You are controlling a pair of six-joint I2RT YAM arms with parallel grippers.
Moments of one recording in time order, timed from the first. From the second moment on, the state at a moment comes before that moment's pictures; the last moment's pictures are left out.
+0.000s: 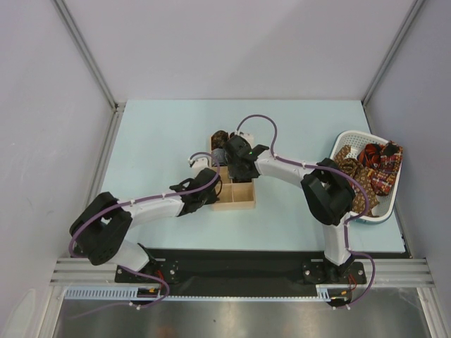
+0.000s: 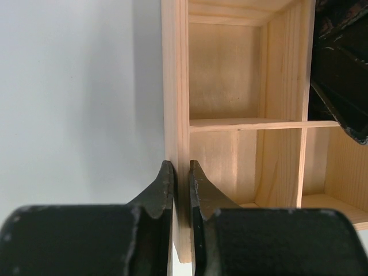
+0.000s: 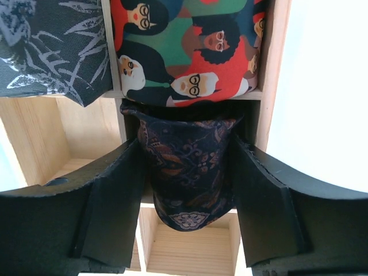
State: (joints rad) left arm -0.78 1.46 0.70 -0.12 -0.36 -0.80; right arm 0.76 1.99 1.47 -0.53 0.30 0.64
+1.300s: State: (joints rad) left arm -0.42 1.76 1.09 -0.20 -0.33 -0.68; right arm 0.60 1.28 0.94 -0.37 0.29 0.46
